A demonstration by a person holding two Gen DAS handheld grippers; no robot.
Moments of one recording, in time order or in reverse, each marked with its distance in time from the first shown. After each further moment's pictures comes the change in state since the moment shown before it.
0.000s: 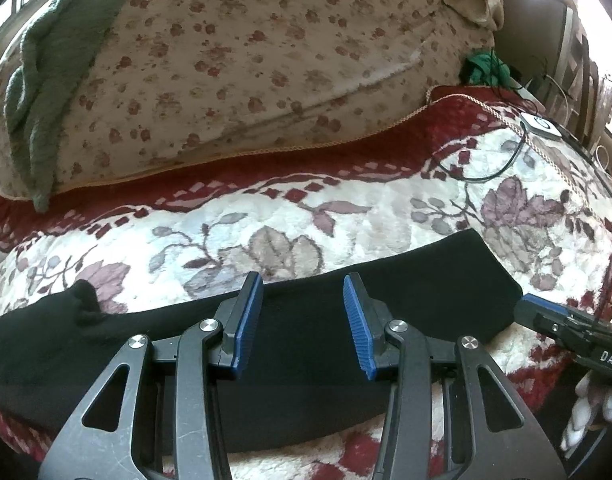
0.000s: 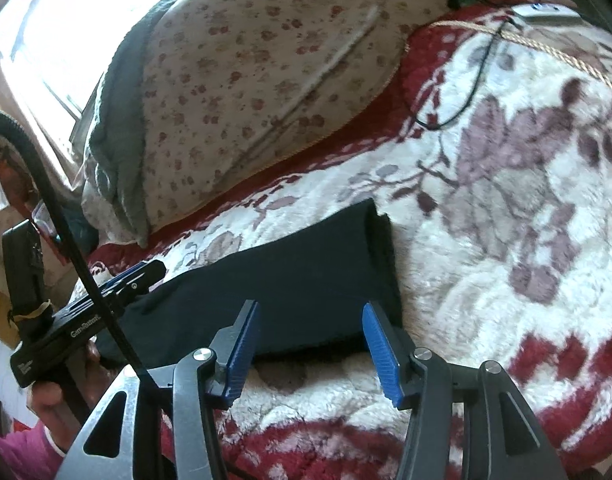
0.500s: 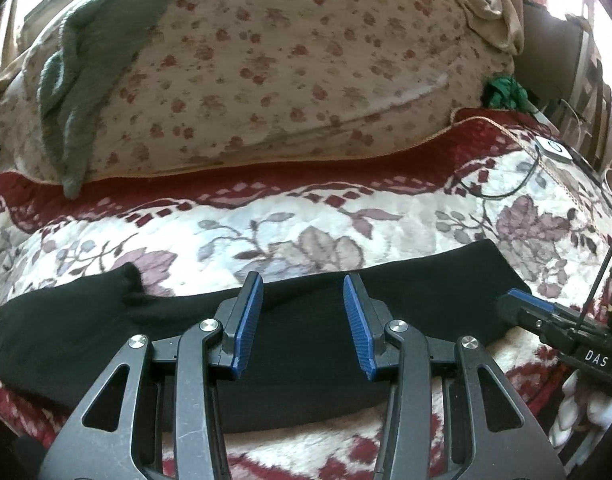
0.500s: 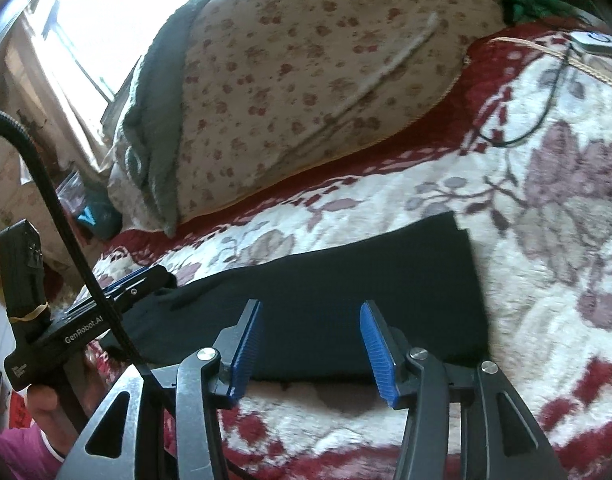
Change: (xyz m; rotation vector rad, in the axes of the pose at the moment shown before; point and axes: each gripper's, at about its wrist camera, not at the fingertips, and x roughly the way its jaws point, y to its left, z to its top) left arm -0.029 0.030 -0.011 -0.062 -0.041 0.046; right arm 0.022 0.040 0.000 -0.097 -0.021 0.077
